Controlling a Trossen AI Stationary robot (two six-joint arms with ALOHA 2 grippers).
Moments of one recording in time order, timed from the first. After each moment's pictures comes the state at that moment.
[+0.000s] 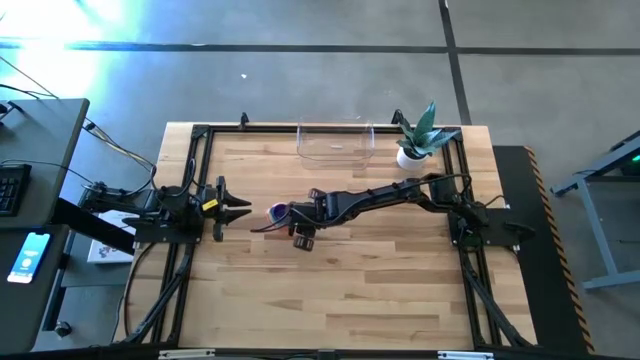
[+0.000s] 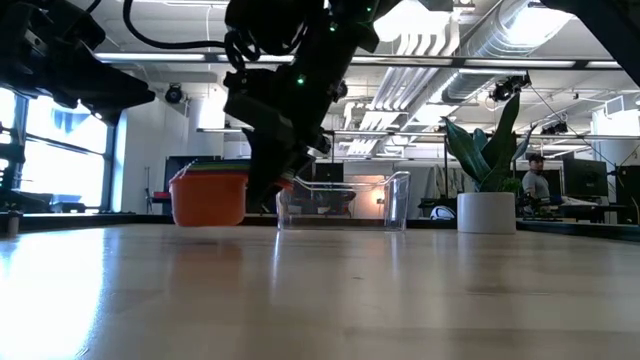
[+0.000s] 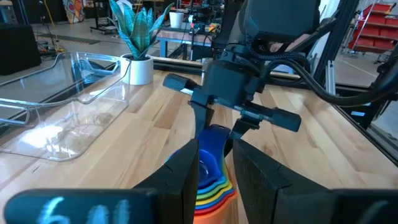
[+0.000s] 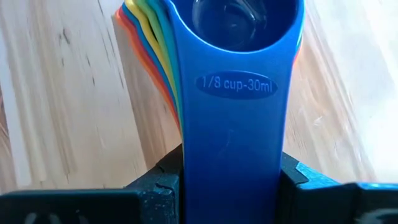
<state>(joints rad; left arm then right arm) -0.17 0.02 0.09 -0.20 -0.27 -0.13 0.07 2.23 1.80 -0.65 0.21 0.26</state>
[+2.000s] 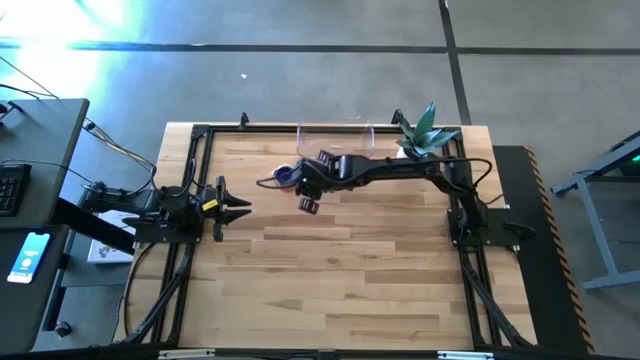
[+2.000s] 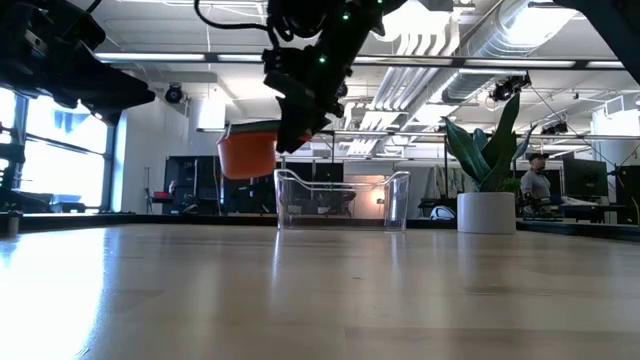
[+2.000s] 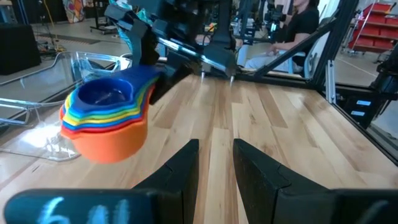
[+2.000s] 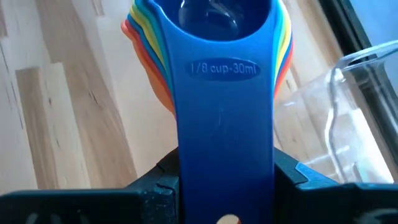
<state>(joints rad) -0.17 0.02 0.09 -0.20 -0.27 -0.13 -0.09 2.09 1.79 -0.69 0.27 0.09</state>
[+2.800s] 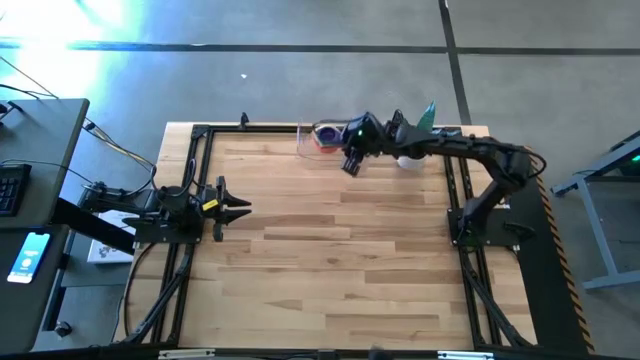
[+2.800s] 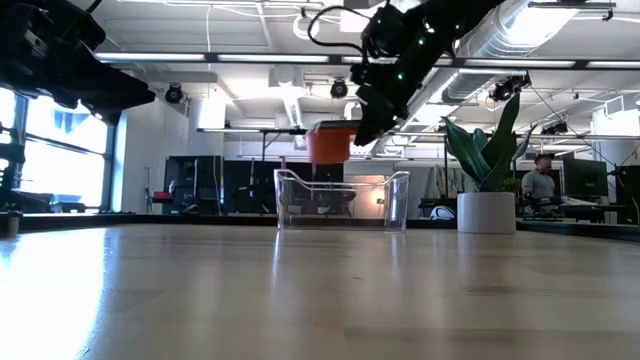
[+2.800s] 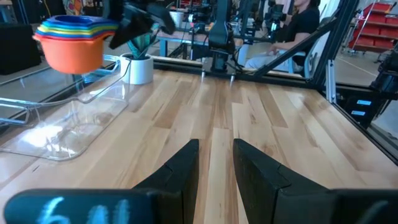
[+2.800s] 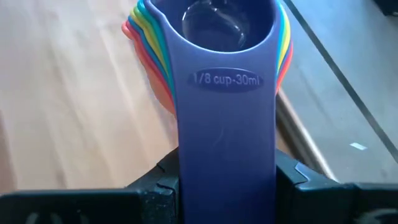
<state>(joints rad) -0.17 0.02 0.09 -0.20 -0.27 -0.13 -0.40 1.65 1.27 -0.43 0.17 -0.10</state>
